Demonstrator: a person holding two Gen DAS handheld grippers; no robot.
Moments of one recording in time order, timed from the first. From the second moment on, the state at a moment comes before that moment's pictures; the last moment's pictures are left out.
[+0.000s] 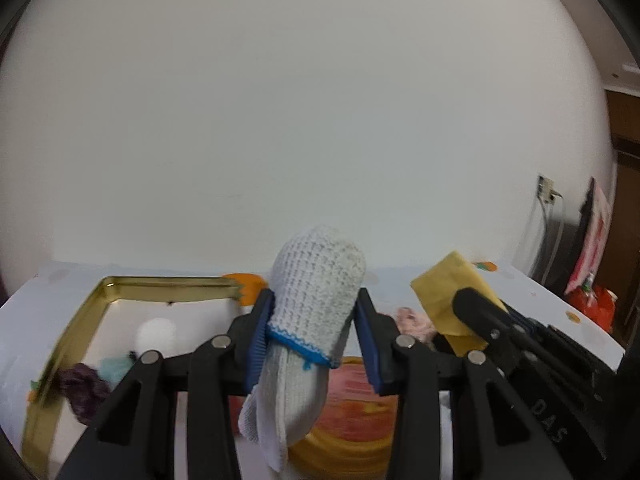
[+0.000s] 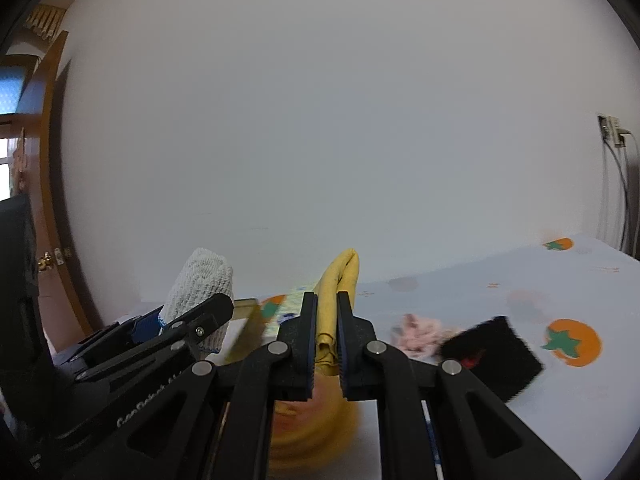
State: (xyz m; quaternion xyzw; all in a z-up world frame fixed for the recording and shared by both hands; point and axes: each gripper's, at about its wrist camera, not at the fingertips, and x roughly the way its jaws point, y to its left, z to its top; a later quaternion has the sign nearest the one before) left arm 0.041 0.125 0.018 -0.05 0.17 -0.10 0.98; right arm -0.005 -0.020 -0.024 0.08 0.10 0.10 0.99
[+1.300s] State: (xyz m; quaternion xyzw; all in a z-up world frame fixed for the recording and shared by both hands) left arm 0.082 0.229 0.008 -0.08 0.30 0.11 0.94; right arm 0.087 0.120 -0.012 0.04 0.23 0.21 0.95
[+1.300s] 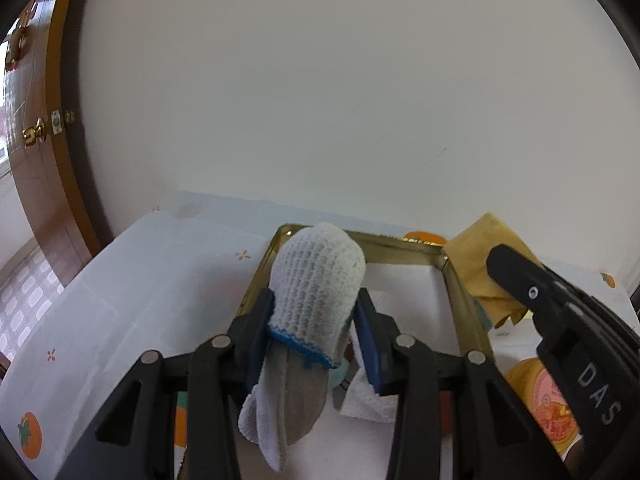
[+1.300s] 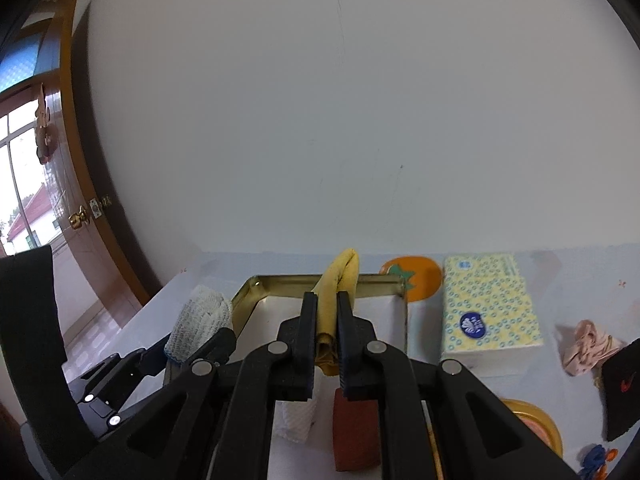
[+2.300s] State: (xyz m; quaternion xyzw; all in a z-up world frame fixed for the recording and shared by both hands) left arm 0.083 0.236 0.002 -0.09 0.28 0.15 0.94; right arm 0.040 0.073 -0.013 0.10 0.14 0.18 0.97
